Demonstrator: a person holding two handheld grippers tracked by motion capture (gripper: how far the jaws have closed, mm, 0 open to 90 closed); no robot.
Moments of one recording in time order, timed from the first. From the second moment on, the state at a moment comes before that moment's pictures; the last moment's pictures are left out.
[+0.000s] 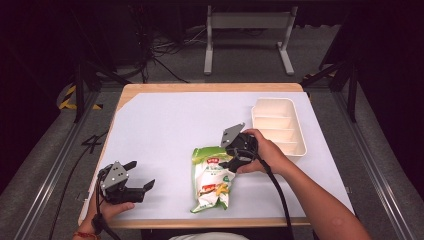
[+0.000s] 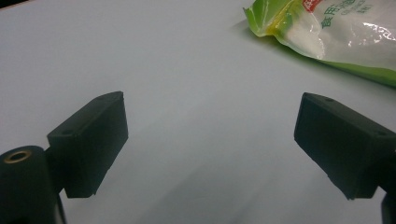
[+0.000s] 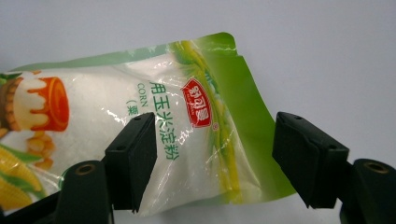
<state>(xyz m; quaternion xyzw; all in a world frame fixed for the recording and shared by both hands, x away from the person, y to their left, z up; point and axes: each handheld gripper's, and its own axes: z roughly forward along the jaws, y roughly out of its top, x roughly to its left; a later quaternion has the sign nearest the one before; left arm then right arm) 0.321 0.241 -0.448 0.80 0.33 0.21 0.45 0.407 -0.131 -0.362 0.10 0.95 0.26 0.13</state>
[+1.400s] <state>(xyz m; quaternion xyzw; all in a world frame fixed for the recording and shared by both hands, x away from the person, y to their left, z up) 0.322 0.241 -0.449 0.81 0.32 0.21 0.45 0.435 -0.096 -0.386 0.08 0.98 0.17 0.04</state>
